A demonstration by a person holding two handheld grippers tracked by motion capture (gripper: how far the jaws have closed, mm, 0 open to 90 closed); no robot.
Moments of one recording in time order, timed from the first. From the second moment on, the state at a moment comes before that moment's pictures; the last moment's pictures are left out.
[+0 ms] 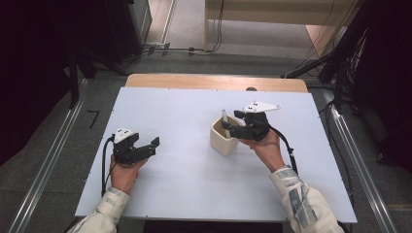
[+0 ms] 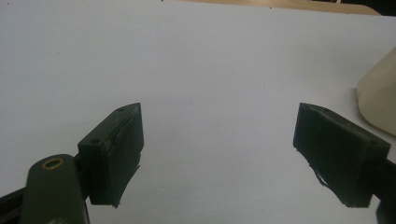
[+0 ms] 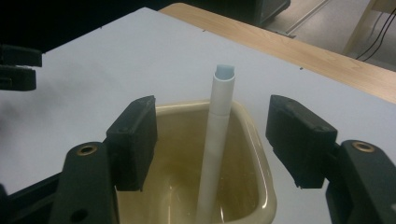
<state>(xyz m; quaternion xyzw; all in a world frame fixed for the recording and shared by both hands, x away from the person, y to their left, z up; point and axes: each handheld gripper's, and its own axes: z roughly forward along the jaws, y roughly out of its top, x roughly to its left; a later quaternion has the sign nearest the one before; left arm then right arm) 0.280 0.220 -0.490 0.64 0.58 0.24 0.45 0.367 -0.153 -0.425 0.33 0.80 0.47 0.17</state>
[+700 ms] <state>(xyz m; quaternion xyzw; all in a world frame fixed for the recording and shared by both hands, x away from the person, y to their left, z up) 0.276 0.218 -0.487 0.64 0.57 0.26 0.44 0.355 -0.181 -0.436 0.35 0.80 0.47 0.16</state>
